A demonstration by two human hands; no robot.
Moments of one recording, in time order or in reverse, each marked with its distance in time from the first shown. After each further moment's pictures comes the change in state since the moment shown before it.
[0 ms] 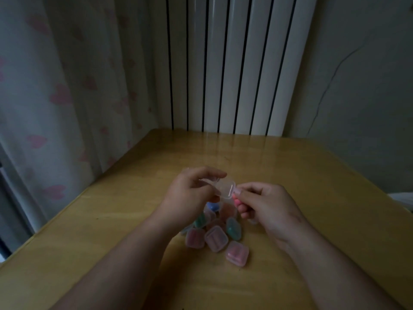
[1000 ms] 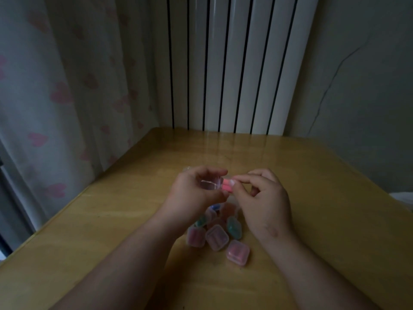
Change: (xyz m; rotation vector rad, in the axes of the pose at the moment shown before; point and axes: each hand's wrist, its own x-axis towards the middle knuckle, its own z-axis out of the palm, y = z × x) left_hand 0.001 -0.002 0.006 -0.106 0.040 -0.057; right_hand -0.001 0.008 0.017 -0.487 0.383 -0.532
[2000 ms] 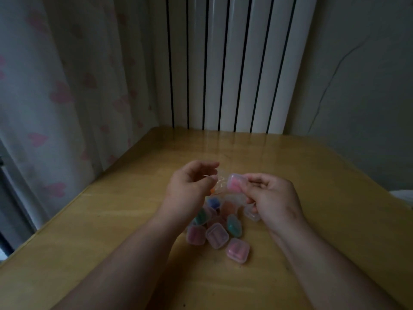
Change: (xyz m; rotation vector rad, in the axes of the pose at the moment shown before) left_hand 0.003 -0.003 0.002 -0.074 0.150 -0.012; right_hand 0.011 -0.004 -0.015 0.328 -0.153 0.469
